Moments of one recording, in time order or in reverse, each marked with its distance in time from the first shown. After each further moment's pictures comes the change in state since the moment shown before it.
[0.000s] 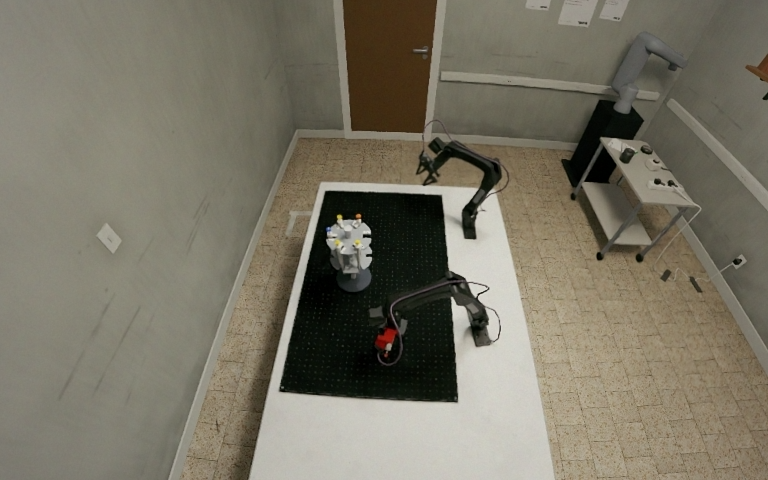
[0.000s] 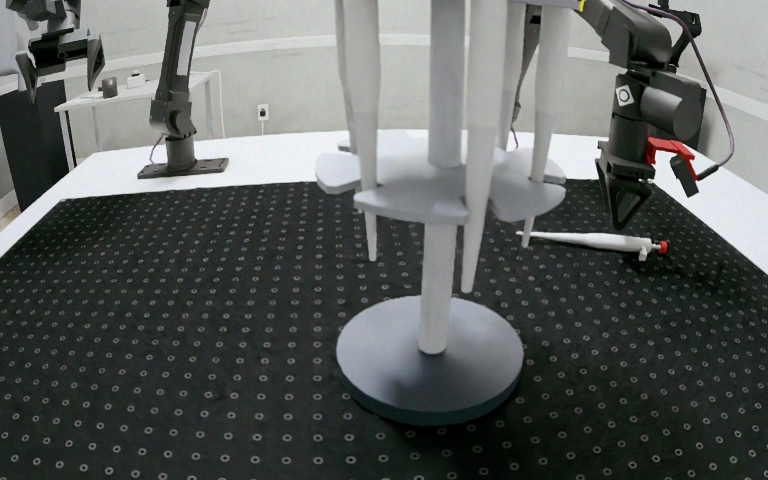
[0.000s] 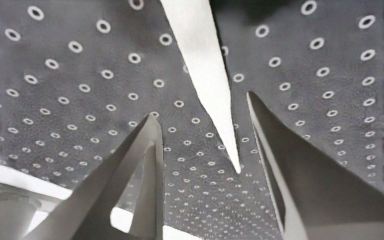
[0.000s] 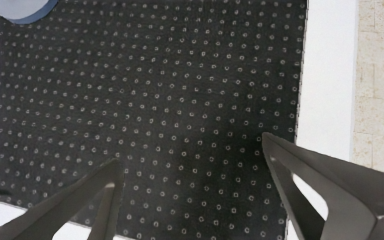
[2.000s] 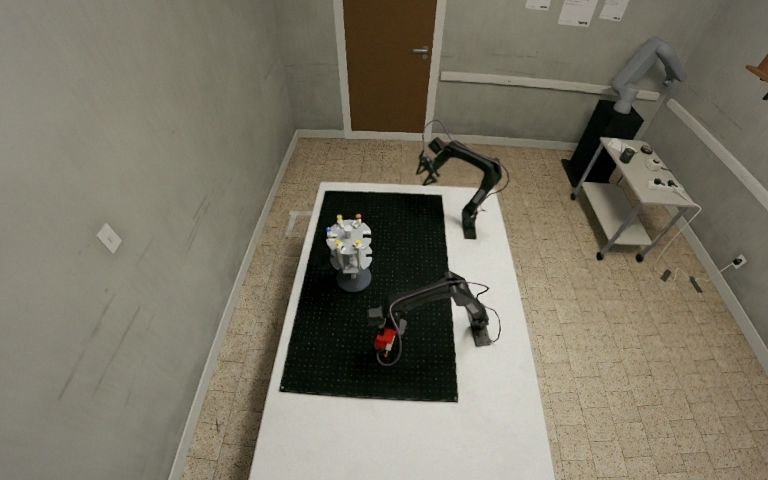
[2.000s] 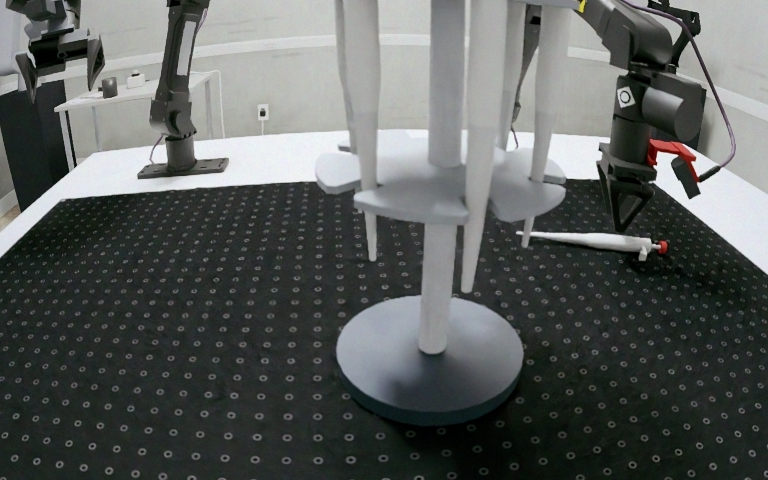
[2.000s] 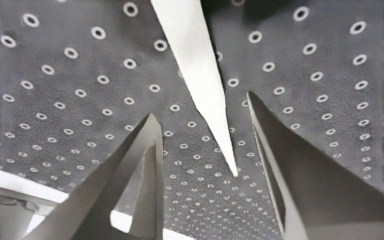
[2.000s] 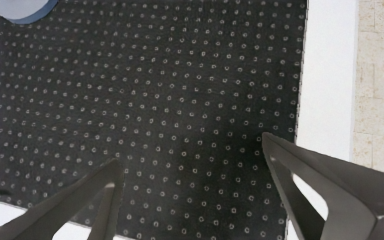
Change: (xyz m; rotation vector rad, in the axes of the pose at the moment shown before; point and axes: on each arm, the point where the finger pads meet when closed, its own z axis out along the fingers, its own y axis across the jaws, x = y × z) left arm -0.002 -0.004 0.001 0.009 -0.004 0.000; right arm 0.000 0.000 0.000 0.000 0.000 0.000
